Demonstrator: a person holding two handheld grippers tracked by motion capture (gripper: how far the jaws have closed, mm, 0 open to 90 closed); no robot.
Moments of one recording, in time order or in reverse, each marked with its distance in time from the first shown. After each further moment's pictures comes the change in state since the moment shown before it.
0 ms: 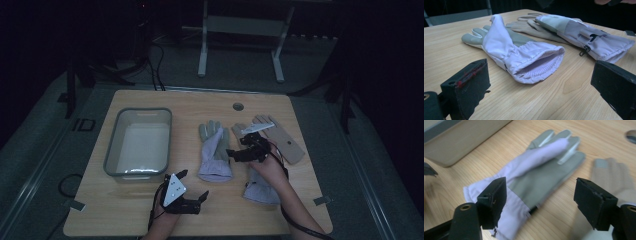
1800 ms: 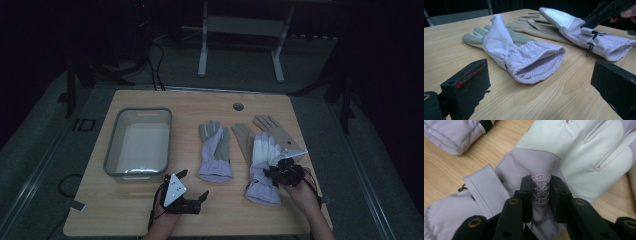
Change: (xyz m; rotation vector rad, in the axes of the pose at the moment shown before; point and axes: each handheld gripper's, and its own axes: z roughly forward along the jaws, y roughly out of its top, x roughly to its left) left arm -0.001 0.000 0.000 0.003 0.006 0.002; right arm -0.042 -0.109 -0.042 0.118 -0.106 0.087
